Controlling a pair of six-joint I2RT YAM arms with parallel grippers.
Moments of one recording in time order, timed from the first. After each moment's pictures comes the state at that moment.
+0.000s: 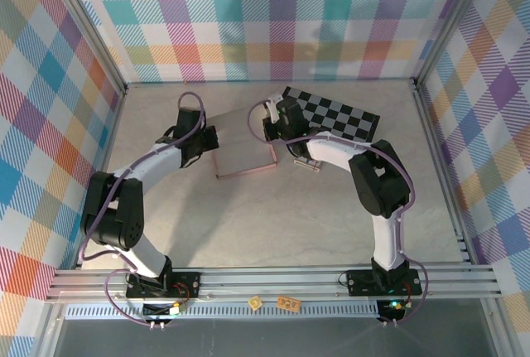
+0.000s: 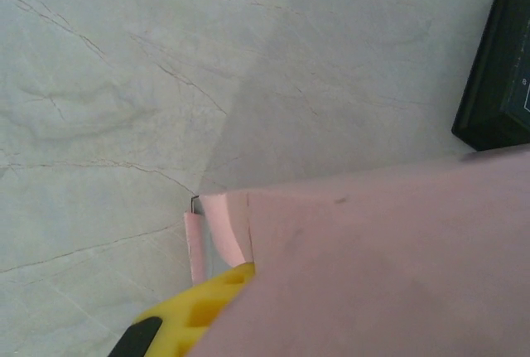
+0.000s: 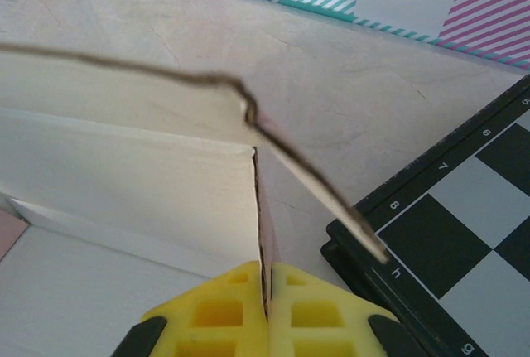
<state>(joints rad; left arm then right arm) -0.25 1.61 1.02 -0.18 0.00 -0.43 0.62 2.01 1.37 0.13 0.03 0.07</state>
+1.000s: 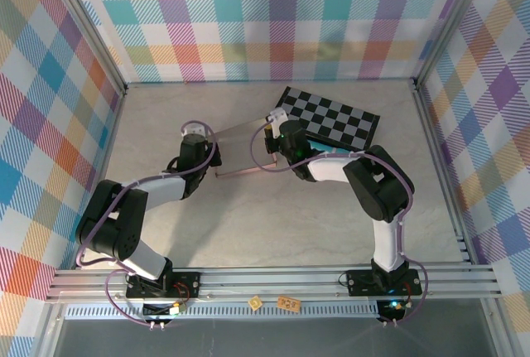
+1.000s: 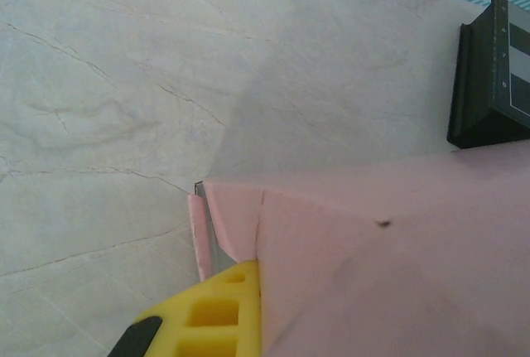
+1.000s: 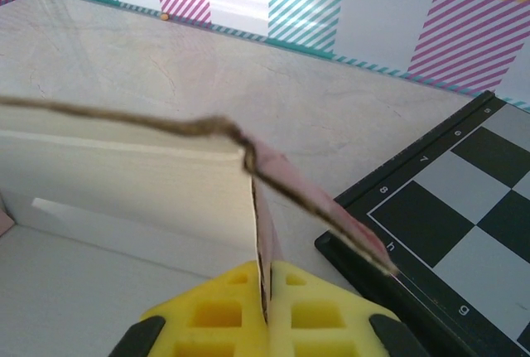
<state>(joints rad) -0.32 1.55 0.66 0.34 -0.13 -0.40 0.67 1.98 1.10 0.53 0.14 0.05</state>
